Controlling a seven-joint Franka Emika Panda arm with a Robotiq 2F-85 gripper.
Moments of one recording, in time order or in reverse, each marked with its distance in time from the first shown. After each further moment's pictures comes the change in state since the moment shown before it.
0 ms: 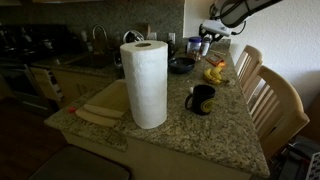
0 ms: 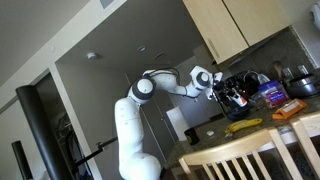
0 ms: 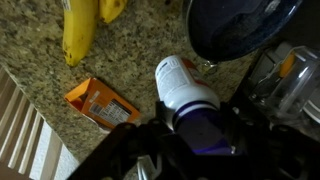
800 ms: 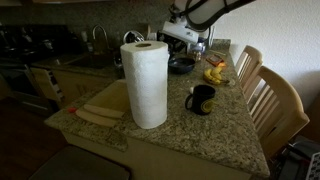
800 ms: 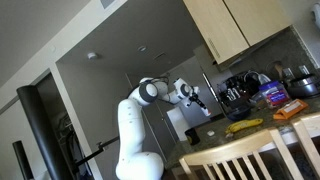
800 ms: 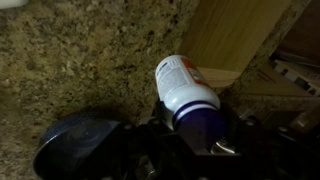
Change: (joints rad) arm 0.188 0.075 0.204 0.117 0.157 -0.065 -0.046
